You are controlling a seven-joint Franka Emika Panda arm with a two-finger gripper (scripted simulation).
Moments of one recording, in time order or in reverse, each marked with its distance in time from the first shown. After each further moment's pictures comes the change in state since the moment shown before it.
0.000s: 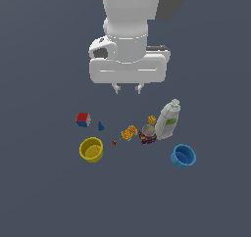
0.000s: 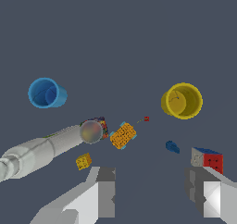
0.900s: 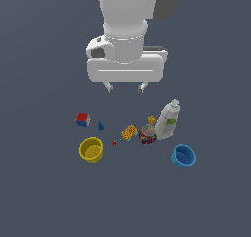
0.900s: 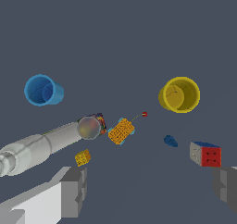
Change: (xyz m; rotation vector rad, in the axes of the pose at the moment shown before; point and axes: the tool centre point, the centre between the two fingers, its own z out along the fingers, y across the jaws) arm -0.007 0.007 0.001 0.000 -0.025 0.024
